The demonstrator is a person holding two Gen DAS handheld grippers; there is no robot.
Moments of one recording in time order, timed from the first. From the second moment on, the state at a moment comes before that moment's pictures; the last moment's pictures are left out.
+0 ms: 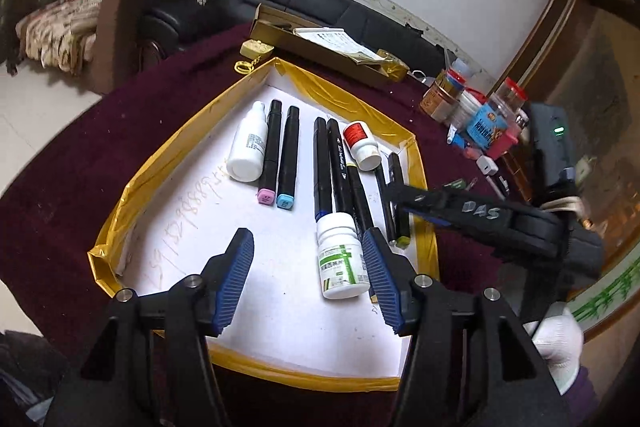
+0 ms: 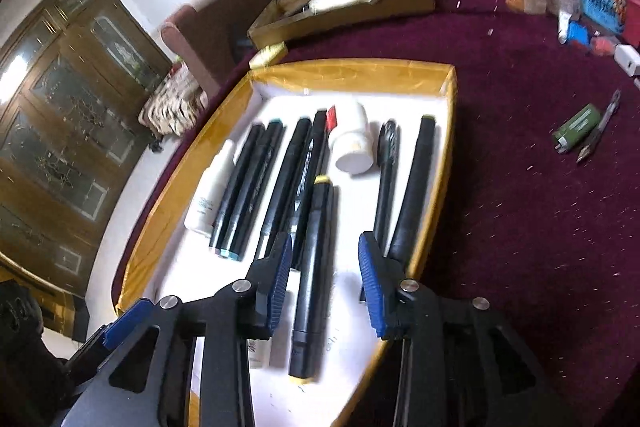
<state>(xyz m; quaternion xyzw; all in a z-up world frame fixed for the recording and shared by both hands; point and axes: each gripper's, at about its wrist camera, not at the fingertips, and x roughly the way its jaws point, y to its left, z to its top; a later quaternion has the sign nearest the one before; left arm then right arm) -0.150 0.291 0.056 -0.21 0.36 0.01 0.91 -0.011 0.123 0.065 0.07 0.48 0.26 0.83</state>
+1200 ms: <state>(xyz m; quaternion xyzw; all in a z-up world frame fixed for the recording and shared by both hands) -0.148 0.132 0.076 0.02 0.38 -0.01 0.92 -0.057 -0.164 0.080 0.15 0.33 -0.02 0.93</state>
